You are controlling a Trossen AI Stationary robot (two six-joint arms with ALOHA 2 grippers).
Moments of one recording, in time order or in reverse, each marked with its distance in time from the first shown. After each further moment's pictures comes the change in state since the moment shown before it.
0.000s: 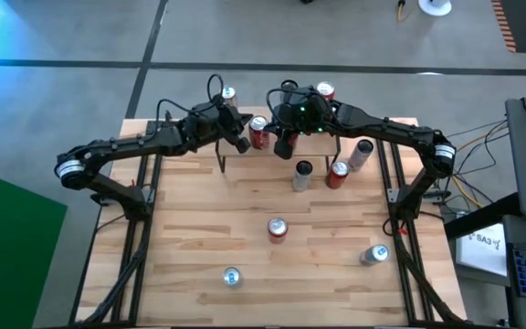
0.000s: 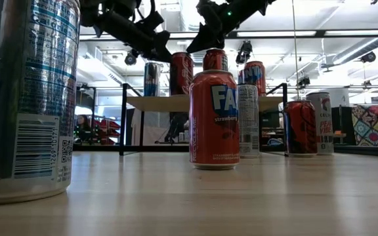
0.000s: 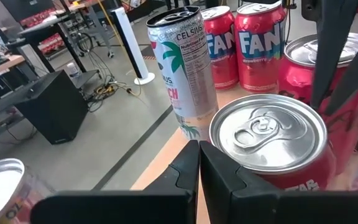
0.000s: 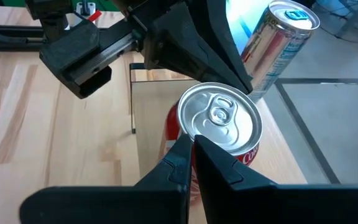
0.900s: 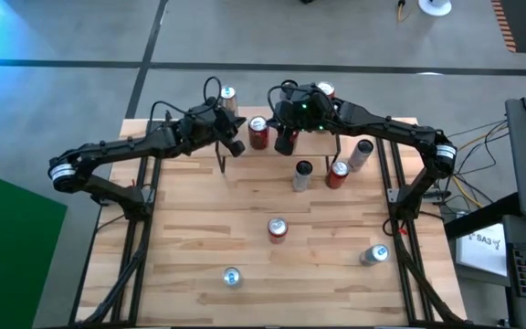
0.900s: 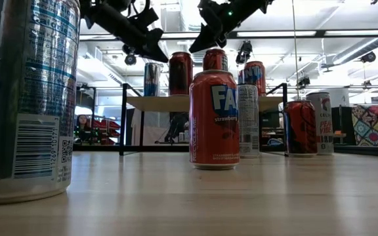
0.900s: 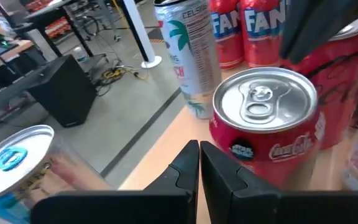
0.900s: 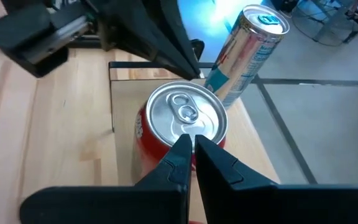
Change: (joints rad) left arm -0.016 -0.072 -0.002 -0.138 -0.081 -0.005; right arm -0.005 -0.010 0.016 -0.015 0.049 -0.034
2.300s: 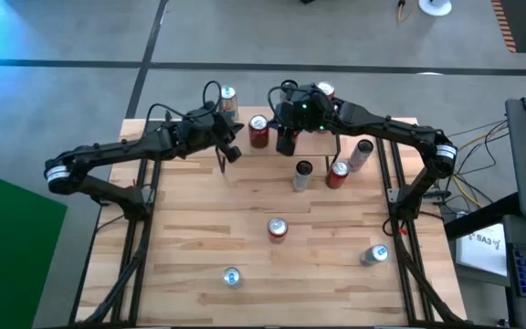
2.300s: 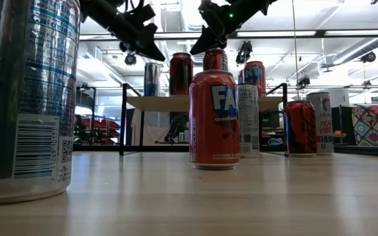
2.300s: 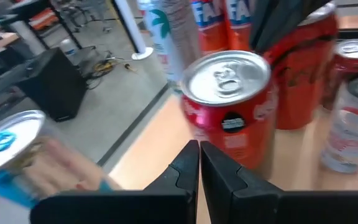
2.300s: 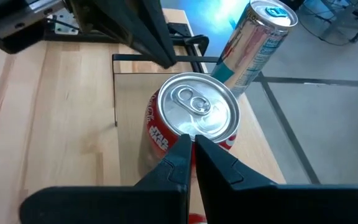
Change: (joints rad) left arm -0.033 -0.048 0.000 -0.105 -0.003 -0.015; right arm -0.009 -0.003 -0.015 -0.004 -0.018 -0.018
